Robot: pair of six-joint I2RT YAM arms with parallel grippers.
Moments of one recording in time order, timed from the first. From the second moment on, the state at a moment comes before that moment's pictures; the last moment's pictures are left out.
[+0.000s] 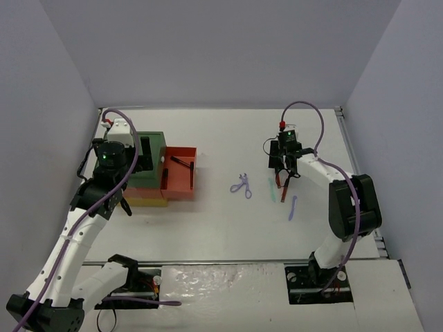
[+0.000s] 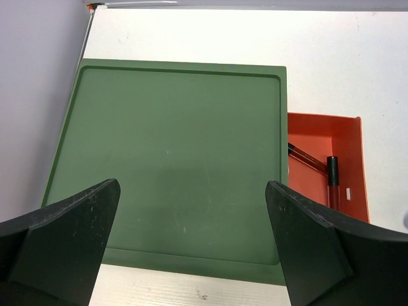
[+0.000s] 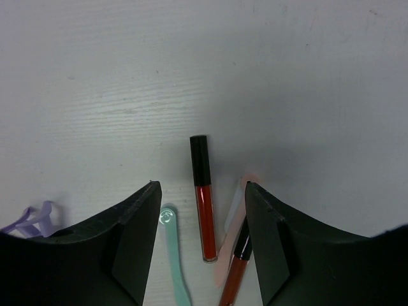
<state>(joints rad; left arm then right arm) -0.29 0.92 1.05 -0.51 -0.34 -0.09 0.27 1.66 1.04 -0.24 0.21 0.27</state>
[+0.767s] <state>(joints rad) -0.29 0.93 1.05 -0.51 -0.34 -0.09 0.25 1.85 1.10 -0.21 0.14 0.26</state>
